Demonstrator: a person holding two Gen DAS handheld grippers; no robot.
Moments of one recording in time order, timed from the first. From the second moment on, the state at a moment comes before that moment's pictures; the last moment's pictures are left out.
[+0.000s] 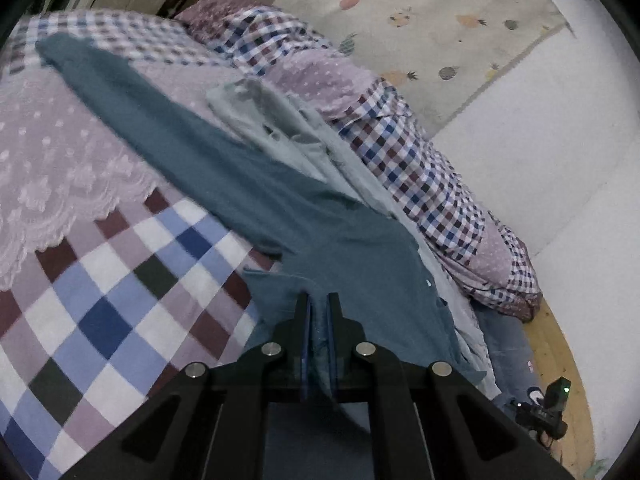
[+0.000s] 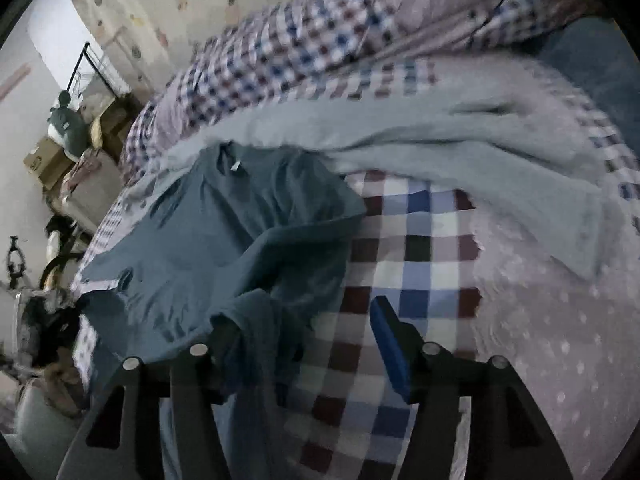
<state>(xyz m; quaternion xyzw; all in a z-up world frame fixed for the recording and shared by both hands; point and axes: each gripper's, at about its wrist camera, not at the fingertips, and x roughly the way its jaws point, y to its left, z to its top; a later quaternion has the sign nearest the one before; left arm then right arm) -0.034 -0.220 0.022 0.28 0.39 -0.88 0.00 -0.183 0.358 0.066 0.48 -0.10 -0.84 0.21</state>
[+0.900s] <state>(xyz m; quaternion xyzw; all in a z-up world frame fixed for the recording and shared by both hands) -0.041 -0.229 0.035 0.26 0.38 -0.89 0.00 0.134 0.351 0.014 0.63 -0.02 -0.77 0.06</state>
